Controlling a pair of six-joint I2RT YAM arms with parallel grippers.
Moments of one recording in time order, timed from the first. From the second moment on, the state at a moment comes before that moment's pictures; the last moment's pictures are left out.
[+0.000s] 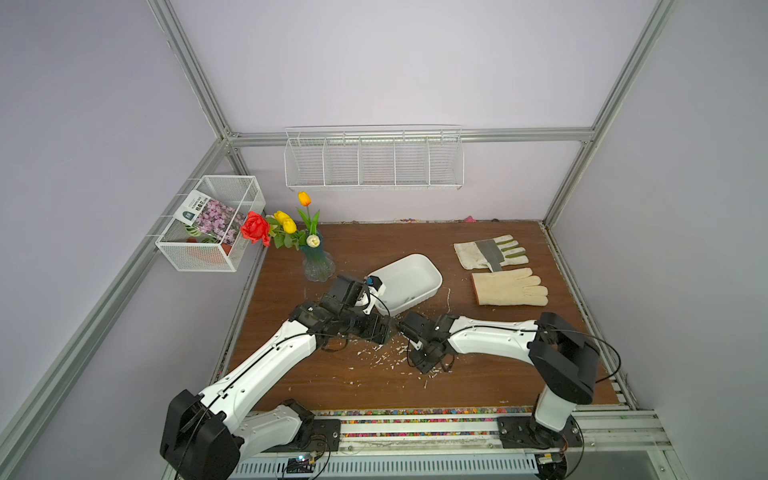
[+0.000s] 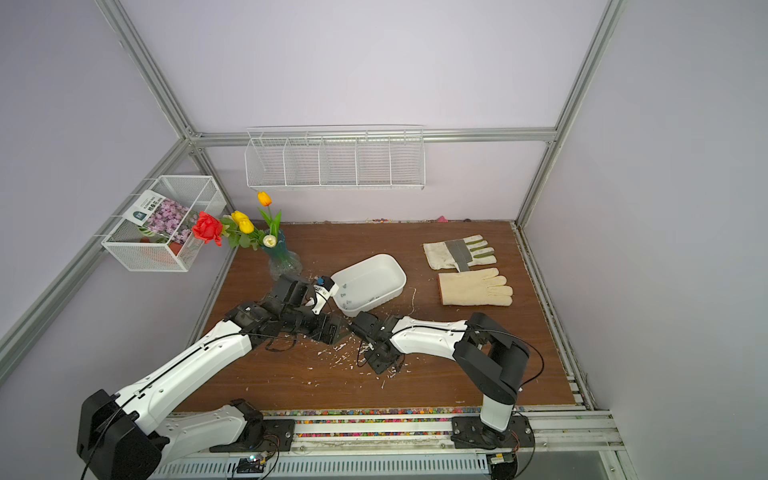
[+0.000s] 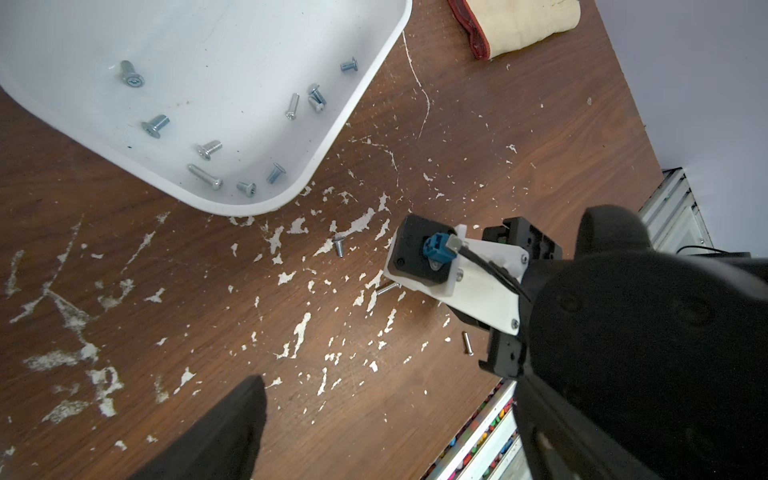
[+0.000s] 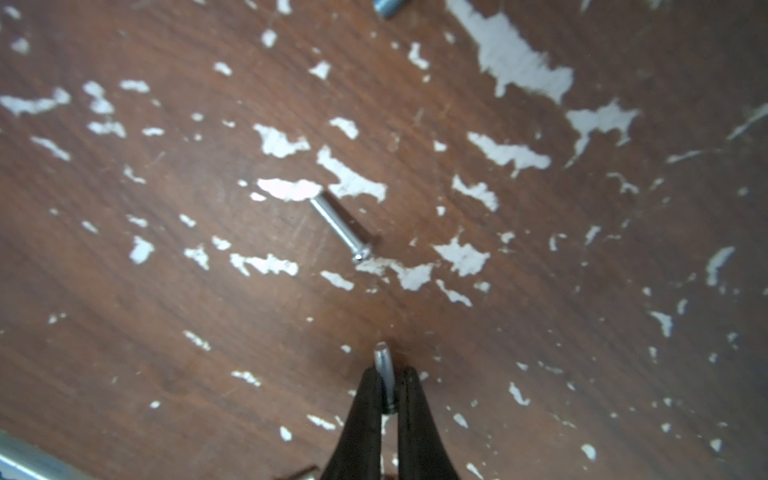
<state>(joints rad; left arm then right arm) -0.62 1.16 0.90 -0.67 0.37 -0.22 1.00 1.77 1.06 -0.69 0.03 0.31</state>
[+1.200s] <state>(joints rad) -0.77 1.31 0.90 -0.63 0.37 -0.27 0.60 1.60 1.27 -0.72 0.06 0.15</state>
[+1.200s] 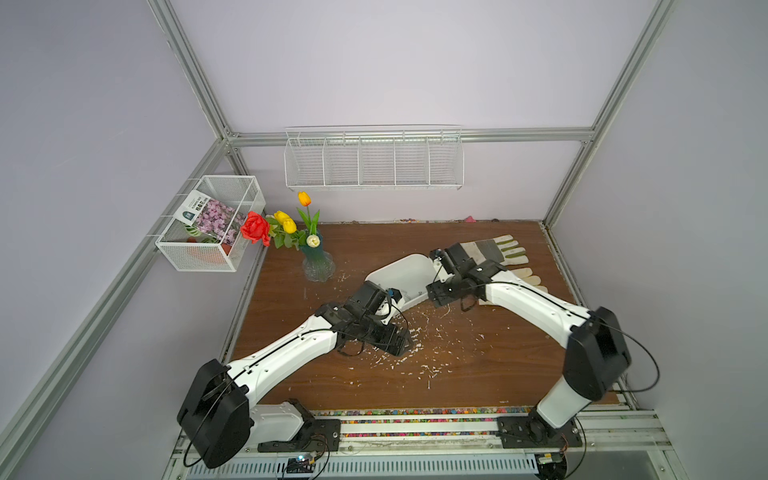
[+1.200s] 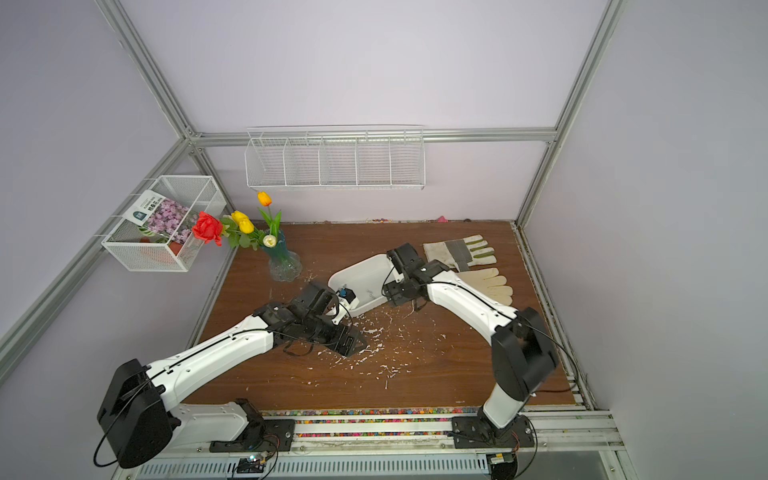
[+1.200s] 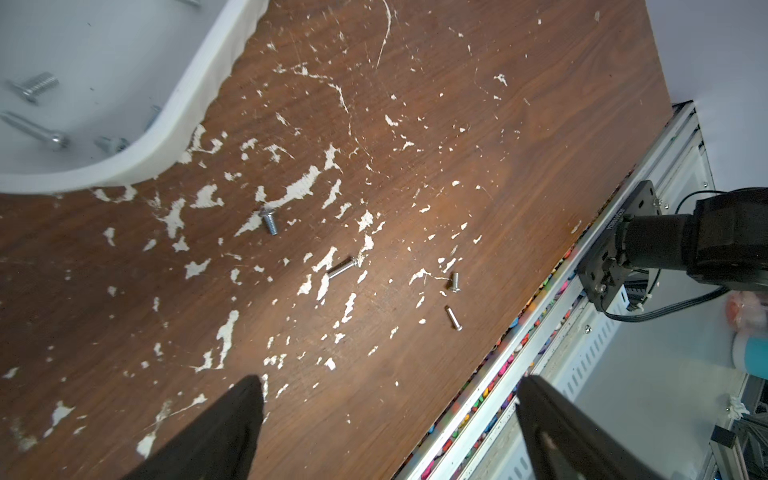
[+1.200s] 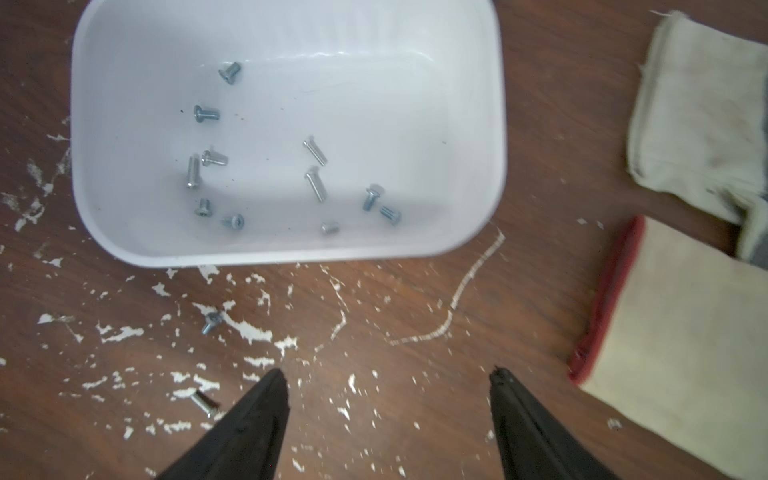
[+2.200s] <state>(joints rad) -0.91 1.69 1.03 -0.61 0.17 -0.27 0.59 1.19 0.91 -0.65 0.00 0.22</state>
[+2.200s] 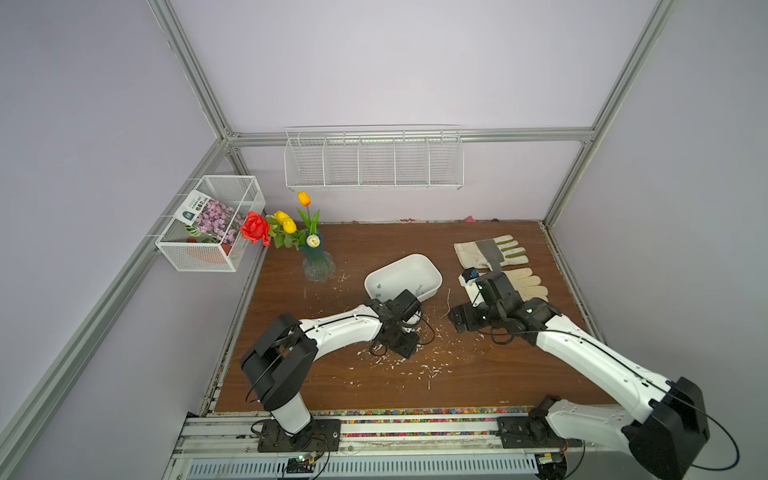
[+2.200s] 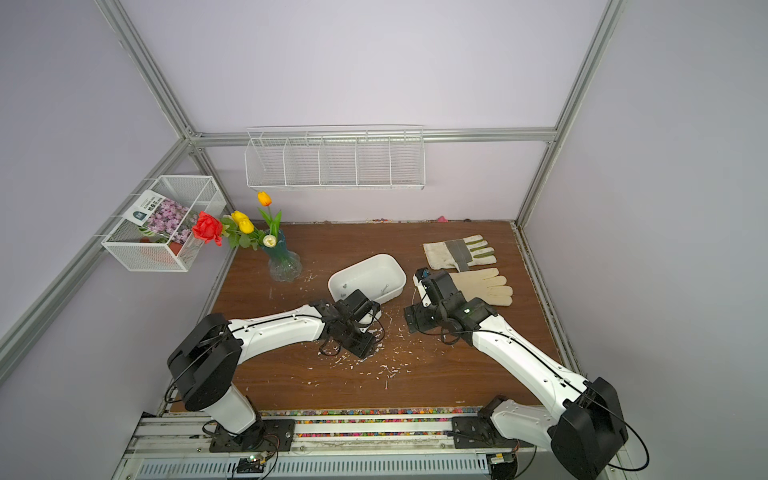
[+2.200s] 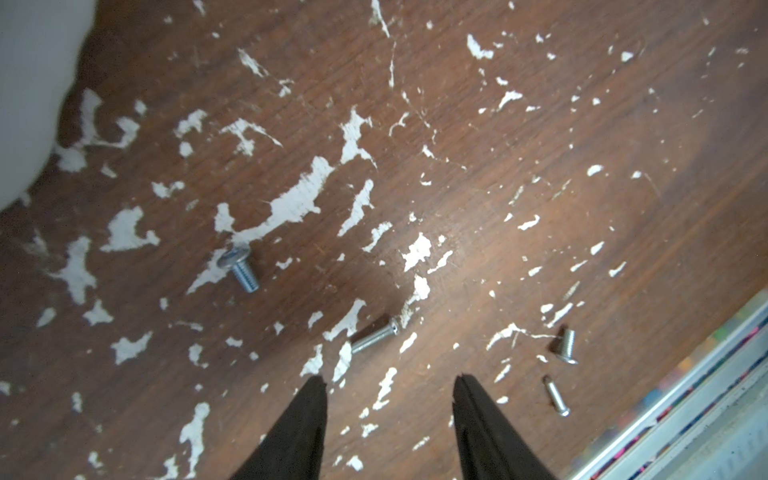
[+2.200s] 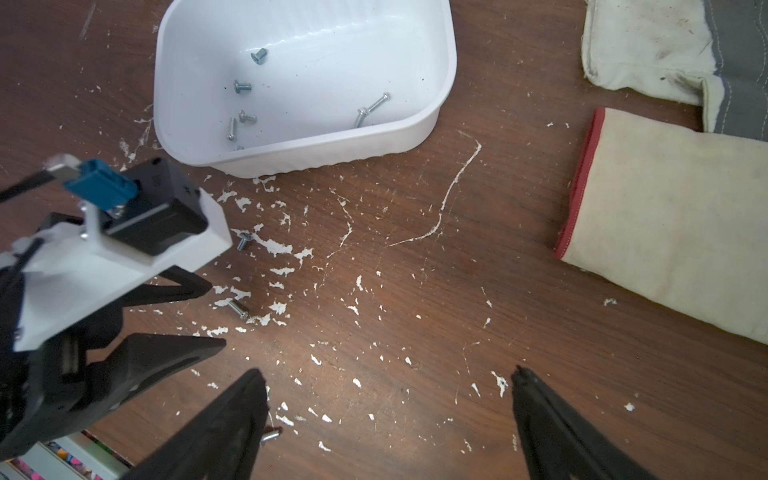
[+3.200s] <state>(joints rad) -0.95 1.82 1.12 -0.62 0.08 -0.17 0.59 1.19 0.91 -0.64 -0.01 0.22</state>
